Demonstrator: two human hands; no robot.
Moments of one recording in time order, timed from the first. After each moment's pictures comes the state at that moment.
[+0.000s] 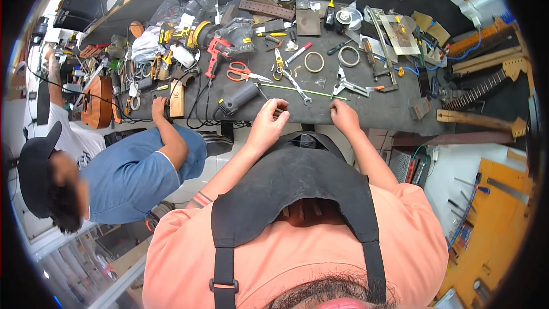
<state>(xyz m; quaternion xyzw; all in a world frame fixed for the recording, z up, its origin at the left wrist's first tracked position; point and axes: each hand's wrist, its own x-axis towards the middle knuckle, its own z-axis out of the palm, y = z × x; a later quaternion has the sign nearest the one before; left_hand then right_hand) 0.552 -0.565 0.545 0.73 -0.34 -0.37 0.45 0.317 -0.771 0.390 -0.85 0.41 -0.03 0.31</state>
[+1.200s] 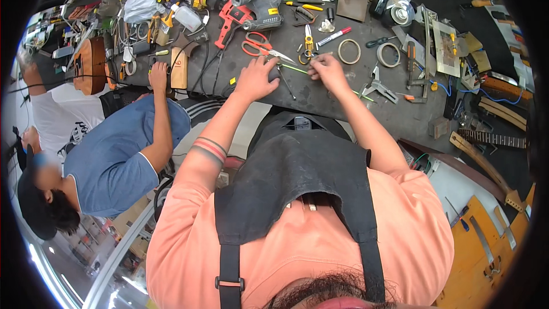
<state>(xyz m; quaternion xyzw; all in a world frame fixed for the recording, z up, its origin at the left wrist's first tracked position) 0.716 -0.590 0.425 0.83 -0.50 -0.24 0.06 0.524 -0.797 0.359 -0.54 0.42 -0.03 0.72</state>
